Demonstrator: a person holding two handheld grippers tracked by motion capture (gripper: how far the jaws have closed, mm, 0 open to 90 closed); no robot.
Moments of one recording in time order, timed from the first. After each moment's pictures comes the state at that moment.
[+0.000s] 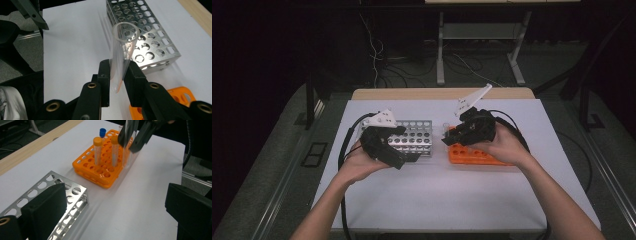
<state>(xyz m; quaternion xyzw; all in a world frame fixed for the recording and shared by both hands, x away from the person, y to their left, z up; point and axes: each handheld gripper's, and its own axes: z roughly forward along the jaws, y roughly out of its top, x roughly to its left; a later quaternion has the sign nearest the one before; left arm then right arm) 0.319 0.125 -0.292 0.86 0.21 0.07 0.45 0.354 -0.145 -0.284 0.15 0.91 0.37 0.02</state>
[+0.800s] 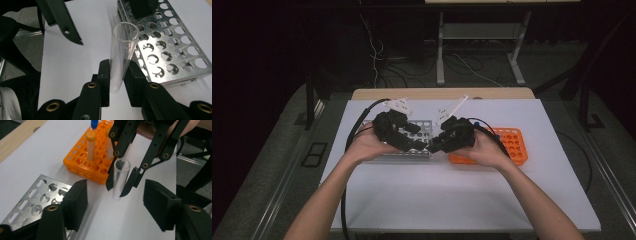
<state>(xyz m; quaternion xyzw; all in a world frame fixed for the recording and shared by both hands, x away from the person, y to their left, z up) 0.357 0.102 -0.286 0.91 0.16 0.01 0.39 0.364 -0.106 -0.321 0.12 0.92 0.38 0.00</state>
